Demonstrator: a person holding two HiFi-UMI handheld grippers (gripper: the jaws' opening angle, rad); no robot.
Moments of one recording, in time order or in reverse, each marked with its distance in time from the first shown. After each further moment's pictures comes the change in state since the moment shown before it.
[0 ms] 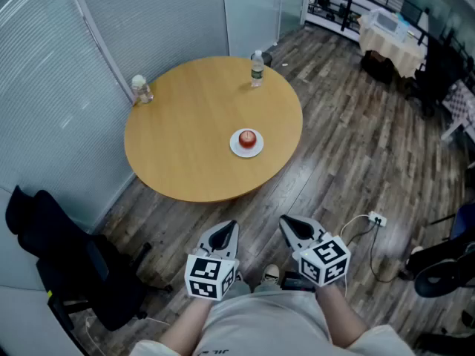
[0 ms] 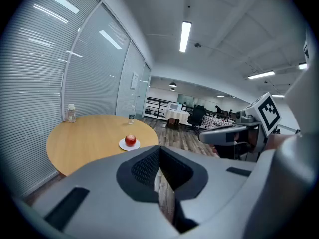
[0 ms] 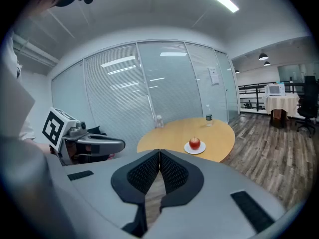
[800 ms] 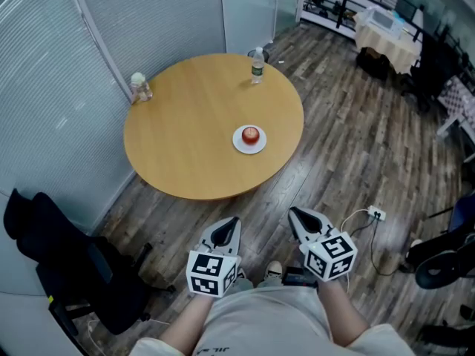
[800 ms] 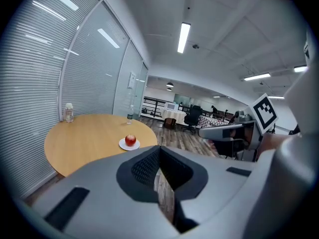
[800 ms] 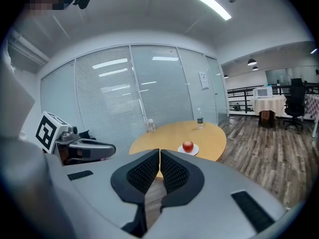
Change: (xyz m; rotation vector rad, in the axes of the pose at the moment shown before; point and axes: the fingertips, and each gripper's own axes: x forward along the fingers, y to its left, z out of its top) left arm -0.012 0.018 0.001 0.005 0.002 -0.051; right arm 0.002 0.000 0.009 0.034 -0.051 -0.122
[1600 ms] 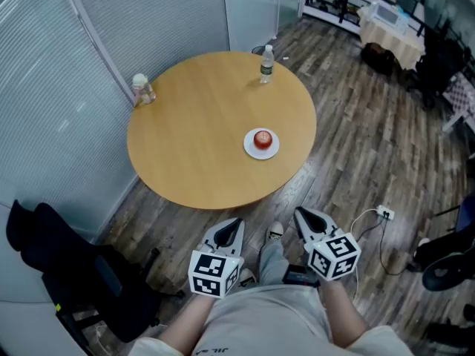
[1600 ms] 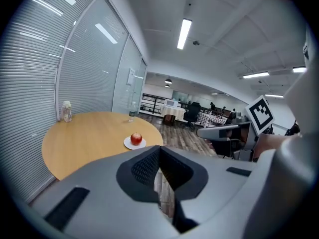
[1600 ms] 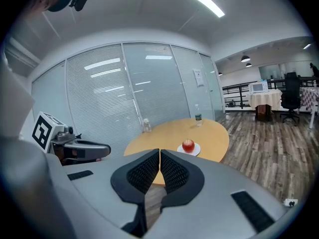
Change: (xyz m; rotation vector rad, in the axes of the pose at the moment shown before) left arm 0.025 0.055 0.002 0.016 0.045 -0.030; right arm 0.061 -0.009 -0.005 0.060 -0.003 -0.045
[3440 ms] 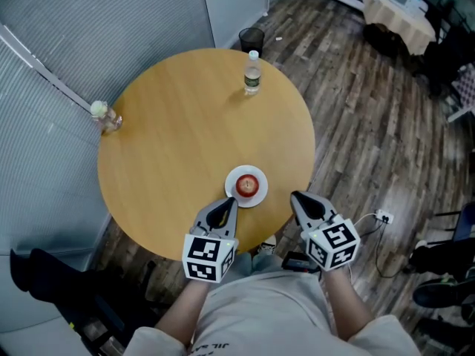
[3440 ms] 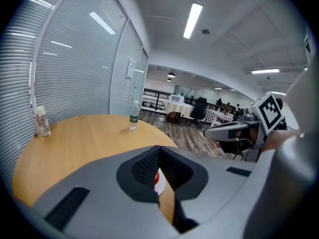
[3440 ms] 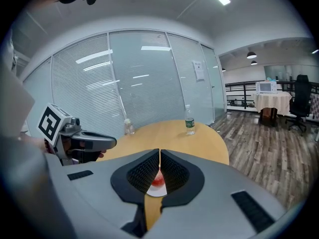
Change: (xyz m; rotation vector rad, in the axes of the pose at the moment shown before) left arm 0.247 0.104 0.116 0.011 0.063 0.021; right arm 0.186 -0.171 0.103 -0.034 0.073 0.001
